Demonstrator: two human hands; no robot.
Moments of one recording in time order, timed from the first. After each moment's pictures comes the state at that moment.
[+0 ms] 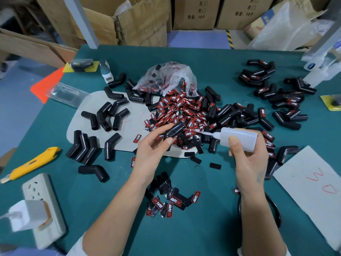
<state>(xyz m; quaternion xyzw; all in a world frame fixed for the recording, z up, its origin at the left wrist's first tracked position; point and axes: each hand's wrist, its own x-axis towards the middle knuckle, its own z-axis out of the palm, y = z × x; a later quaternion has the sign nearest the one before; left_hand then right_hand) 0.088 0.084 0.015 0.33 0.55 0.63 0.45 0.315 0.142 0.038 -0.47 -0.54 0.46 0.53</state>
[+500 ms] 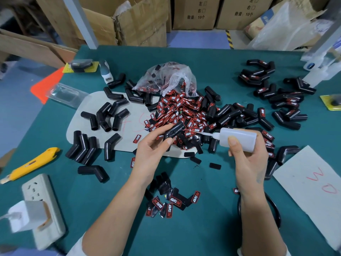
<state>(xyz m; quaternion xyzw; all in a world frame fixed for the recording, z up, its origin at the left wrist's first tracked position) 0.089 0.082 0.017 0.33 0.54 0.63 0.45 0.315 0.141 0.039 -0.47 -0.54 0.45 0.53</state>
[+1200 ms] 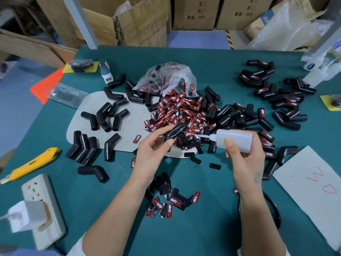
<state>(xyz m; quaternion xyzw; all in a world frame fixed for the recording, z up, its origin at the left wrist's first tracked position) 0.087 0.082 0.013 0.36 0.55 0.61 0.44 0.314 0.140 0.039 -0.47 -0.55 0.45 0.52</state>
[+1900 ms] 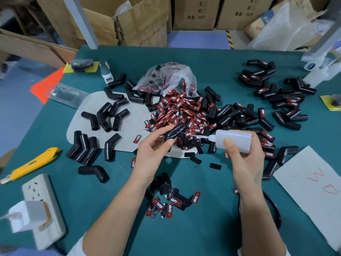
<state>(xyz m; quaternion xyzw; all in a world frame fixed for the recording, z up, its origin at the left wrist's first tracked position) 0.088 0.082 0.013 0.36 0.57 0.60 0.43 0.313 0.139 0.040 -0.46 -0.56 0.46 0.51</state>
